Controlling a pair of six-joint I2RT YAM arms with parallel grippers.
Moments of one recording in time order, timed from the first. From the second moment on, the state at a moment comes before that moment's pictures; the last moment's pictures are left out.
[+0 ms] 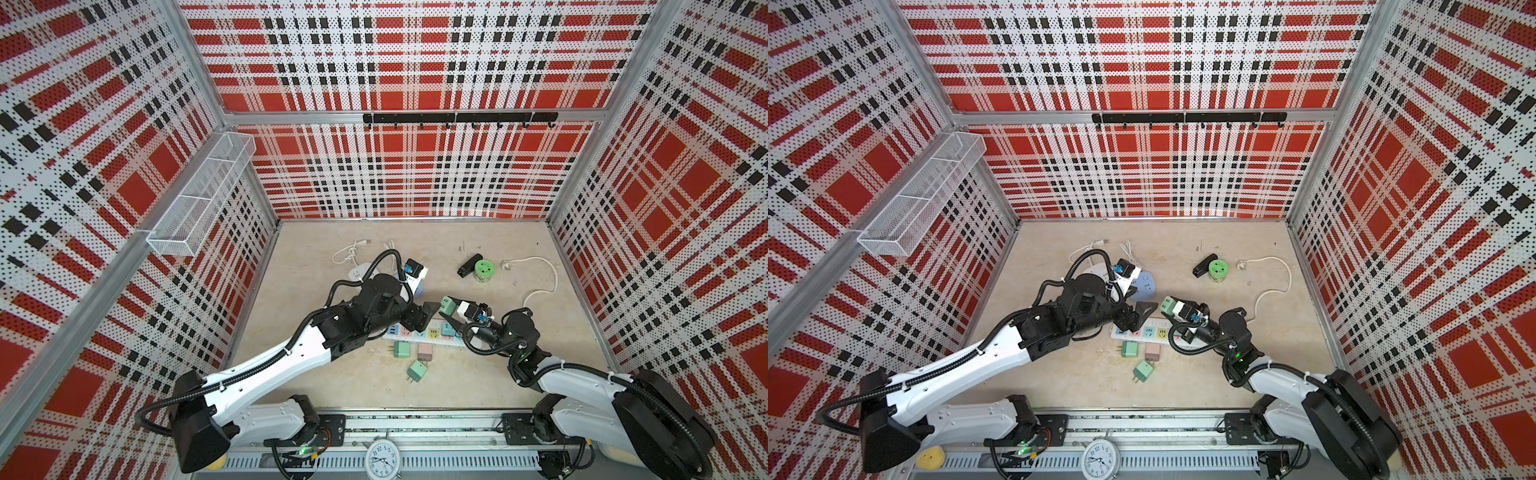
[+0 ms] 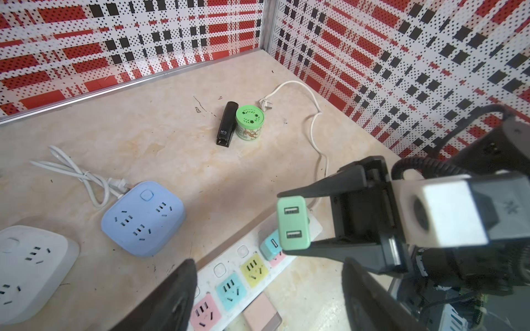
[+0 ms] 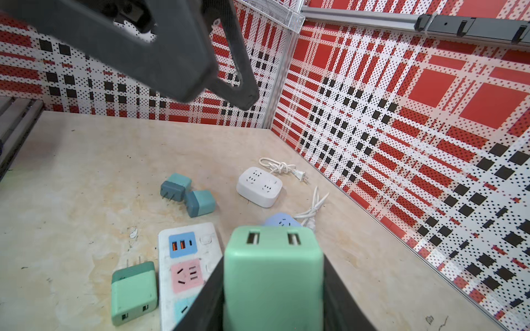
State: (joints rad) left arm -0.92 1.18 1.01 -0.30 -0.01 -0.24; right arm 0.61 1.17 0.24 0.93 -0.36 -0.35
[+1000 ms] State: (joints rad) left arm -0.97 1.37 1.19 -0.38 0.04 -0.26; right arm 0.61 1.09 0.21 0.92 -0.40 -0.42
